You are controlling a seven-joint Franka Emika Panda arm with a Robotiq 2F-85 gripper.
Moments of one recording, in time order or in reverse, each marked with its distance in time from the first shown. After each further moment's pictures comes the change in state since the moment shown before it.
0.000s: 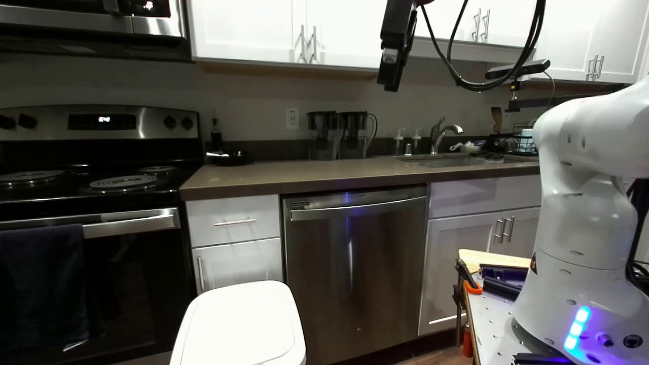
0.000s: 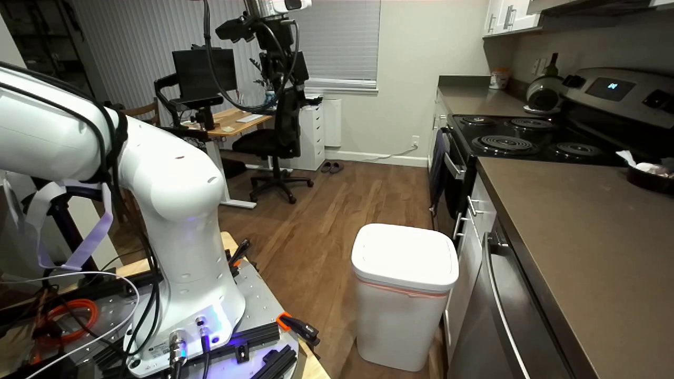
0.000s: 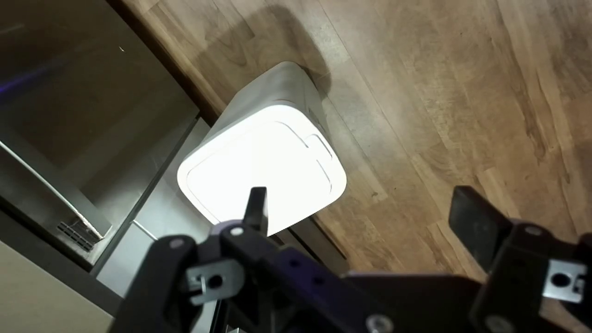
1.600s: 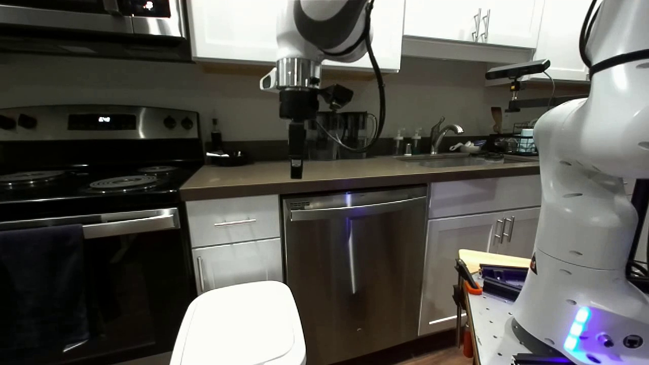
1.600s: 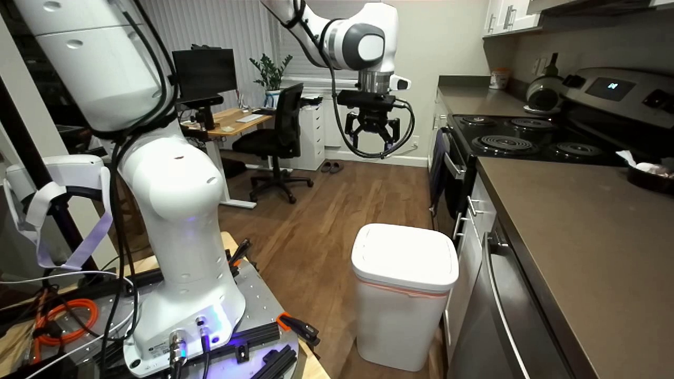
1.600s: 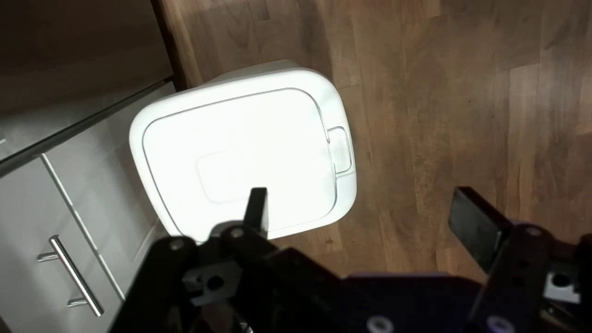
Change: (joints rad) arm -0.014 0.781 -0.273 0.236 -0.069 0.386 -0.603
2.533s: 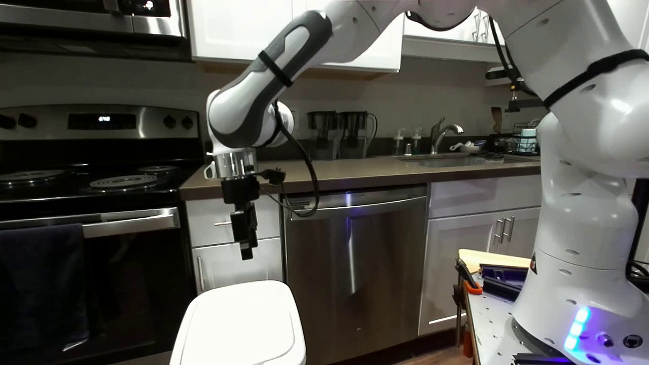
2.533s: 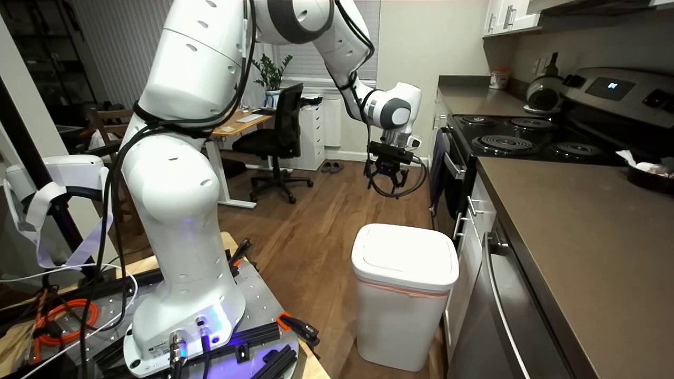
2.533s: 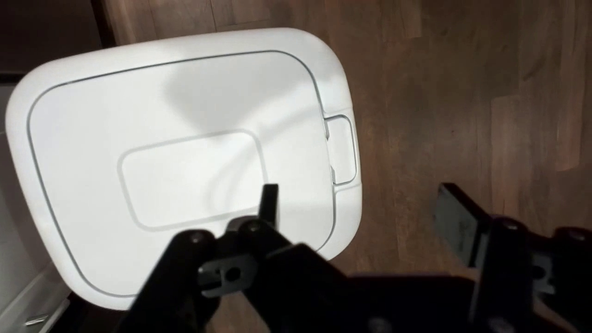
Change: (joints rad) arm -0.069 0.664 0.112 0.466 0.040 0.007 -0.059
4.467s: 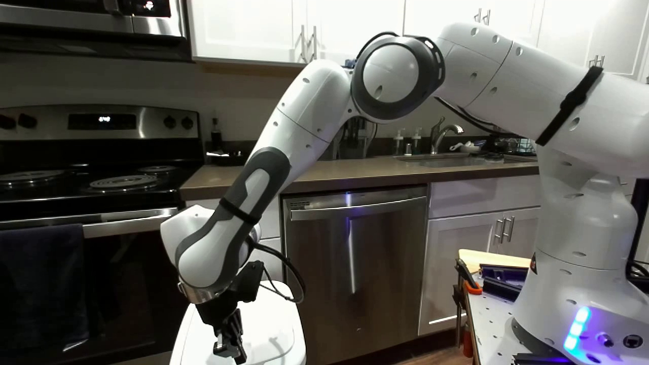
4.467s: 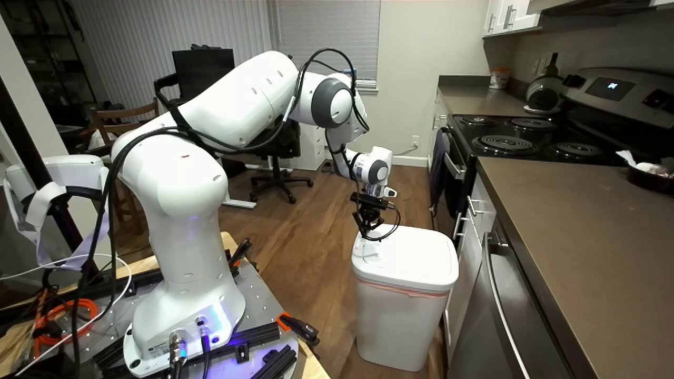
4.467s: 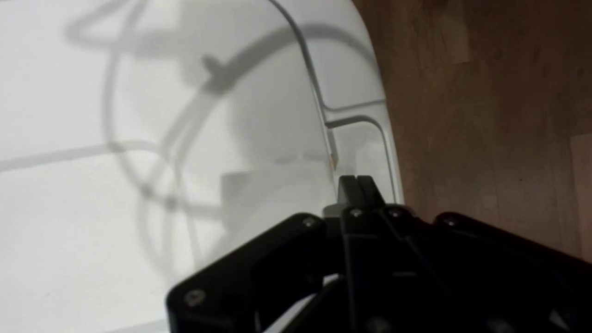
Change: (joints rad) arm 0.141 0.570 0.003 0.392 -0.176 0.050 0.263
